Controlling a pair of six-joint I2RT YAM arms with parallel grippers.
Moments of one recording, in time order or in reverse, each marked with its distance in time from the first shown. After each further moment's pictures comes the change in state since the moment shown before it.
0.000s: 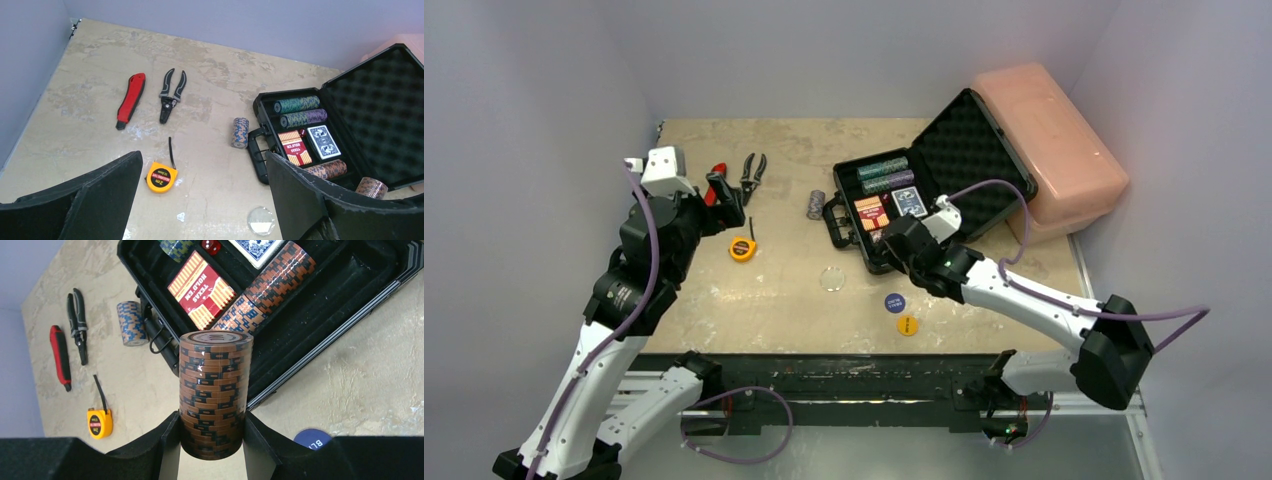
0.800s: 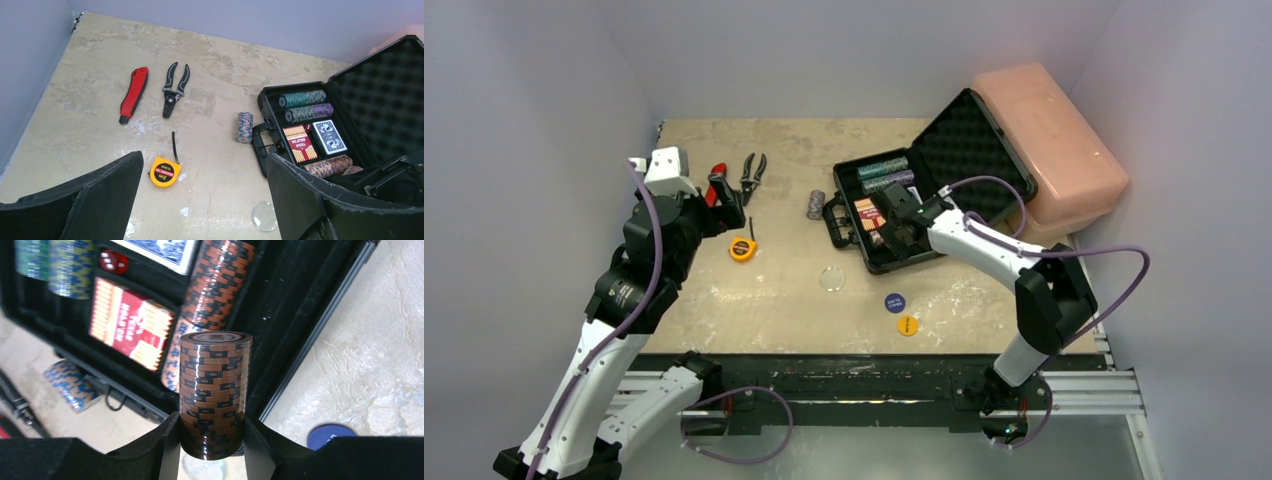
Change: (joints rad) left arm 0.000 0.009 0.000 -0.022 -0.007 0.002; right arm -0.168 0.366 0.332 -0.329 -0.146 0.307
